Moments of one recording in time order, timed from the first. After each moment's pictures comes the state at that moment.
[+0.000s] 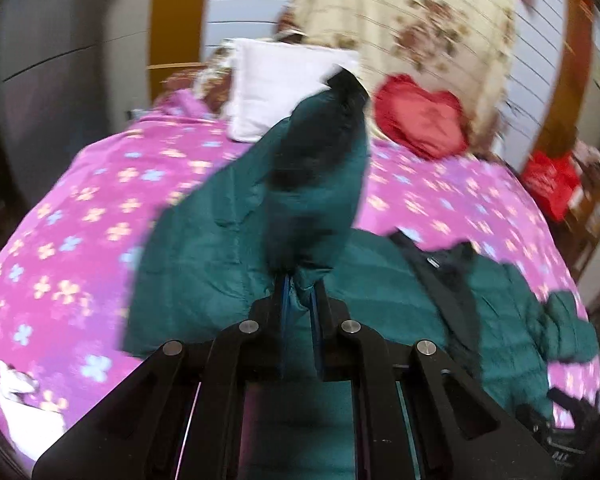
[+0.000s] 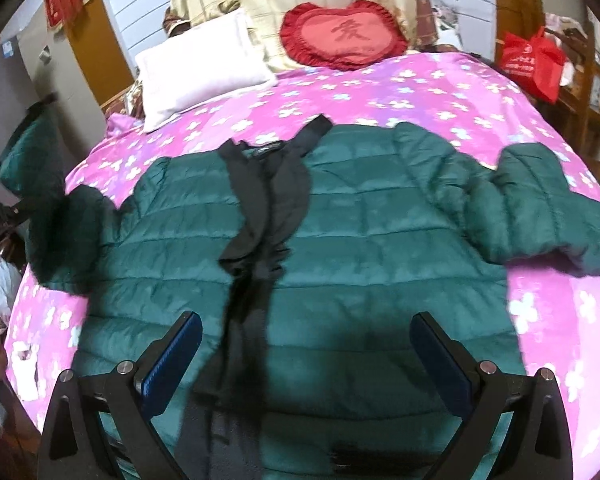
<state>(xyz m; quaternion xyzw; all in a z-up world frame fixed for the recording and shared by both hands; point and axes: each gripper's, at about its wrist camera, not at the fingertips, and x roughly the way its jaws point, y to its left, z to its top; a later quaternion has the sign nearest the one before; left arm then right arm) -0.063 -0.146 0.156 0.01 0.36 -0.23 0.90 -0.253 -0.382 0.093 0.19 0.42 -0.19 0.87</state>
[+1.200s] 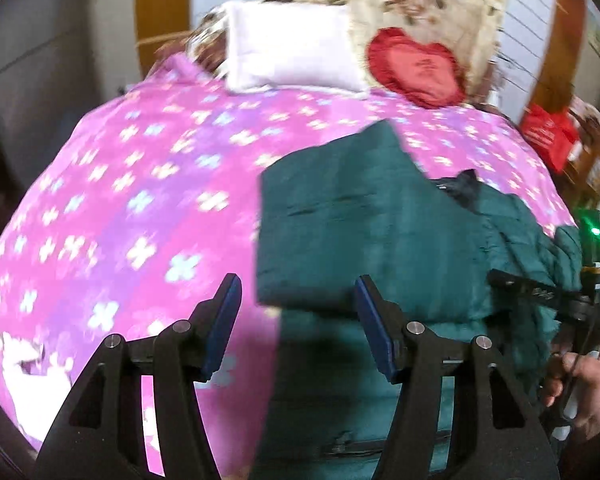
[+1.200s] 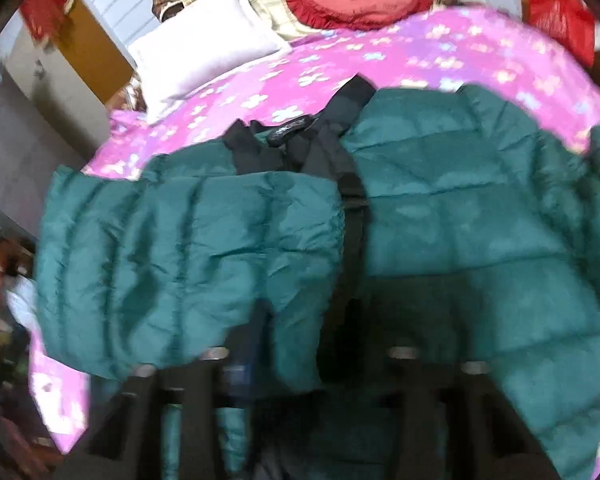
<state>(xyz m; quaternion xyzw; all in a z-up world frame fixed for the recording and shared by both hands) -0.086 -0.100 0.114 0.04 0.42 -0.22 0.88 -0.168 -0.407 0.044 0.27 0.45 -0.12 0.84</state>
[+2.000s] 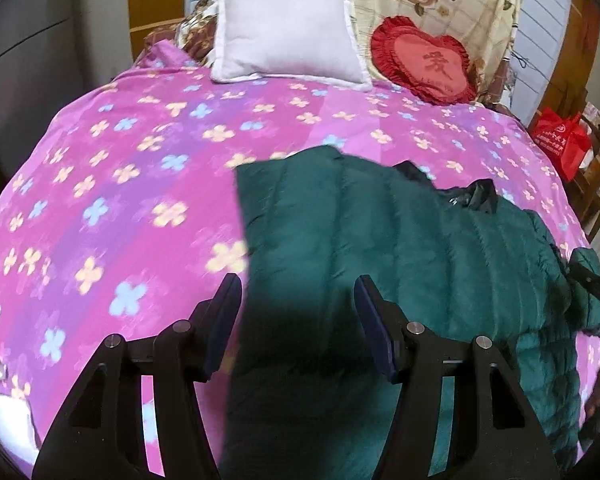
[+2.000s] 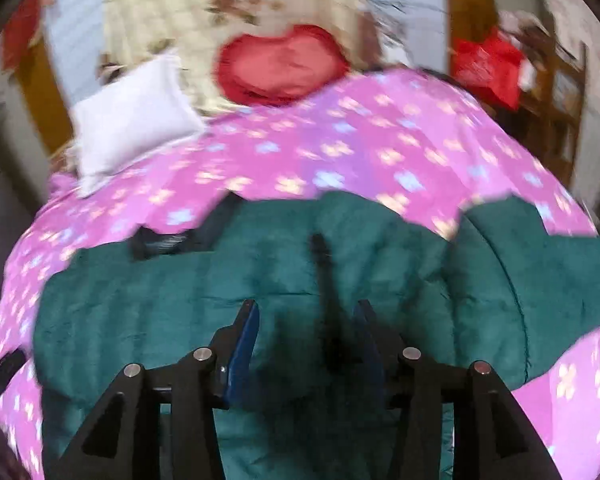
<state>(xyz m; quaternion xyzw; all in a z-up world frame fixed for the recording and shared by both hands) -0.040 -0.172 0.090 0.04 0.43 -0.22 0.88 -0.202 -0.469 0.103 0.18 0.38 -0.26 0.87</state>
